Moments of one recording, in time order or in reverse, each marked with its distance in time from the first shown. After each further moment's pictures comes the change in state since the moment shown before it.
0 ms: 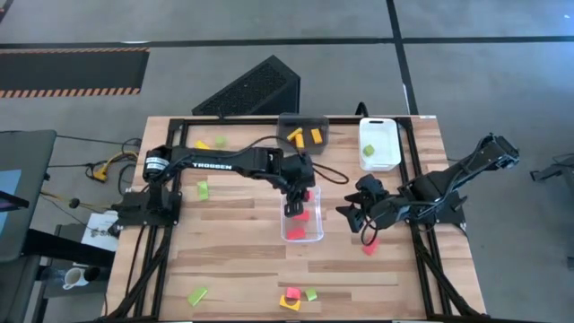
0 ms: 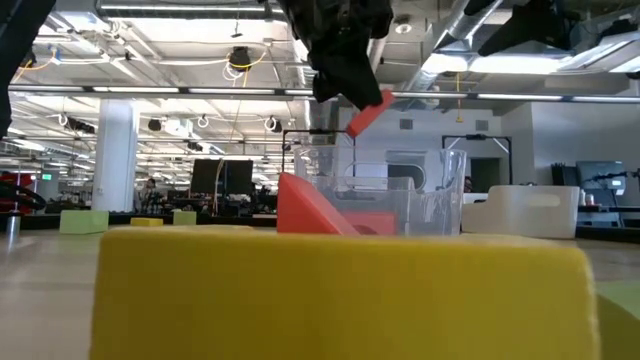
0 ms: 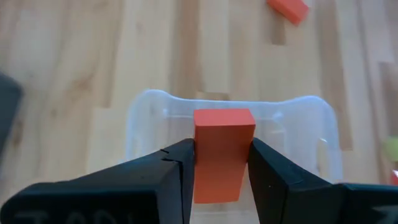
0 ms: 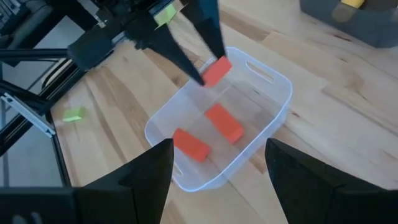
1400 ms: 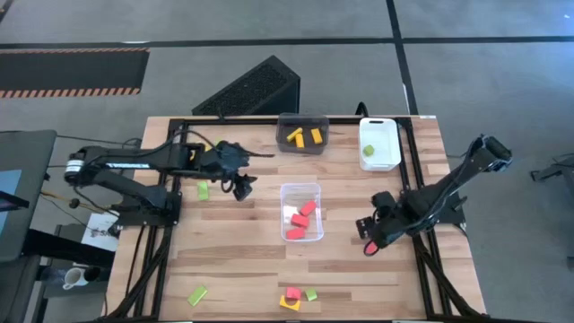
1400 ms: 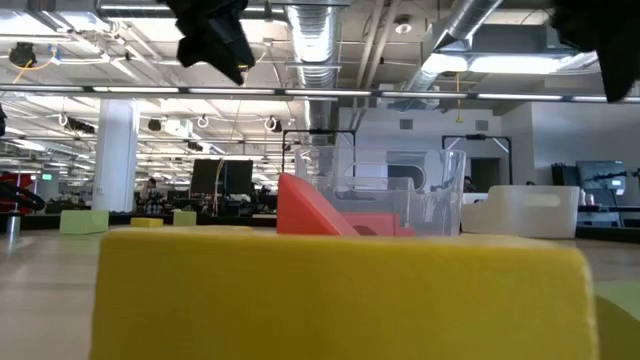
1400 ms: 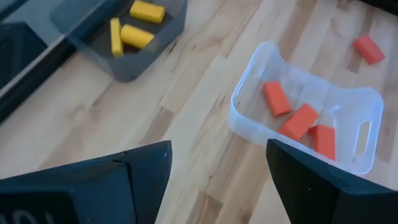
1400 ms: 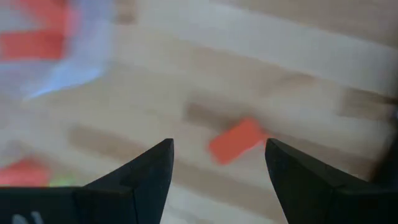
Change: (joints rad) left arm -0.006 -0.724 -0.606 0.014 -0.338 -0.367; right arm 0.111 0.124 -0.001 -0.494 -0.400 0.798
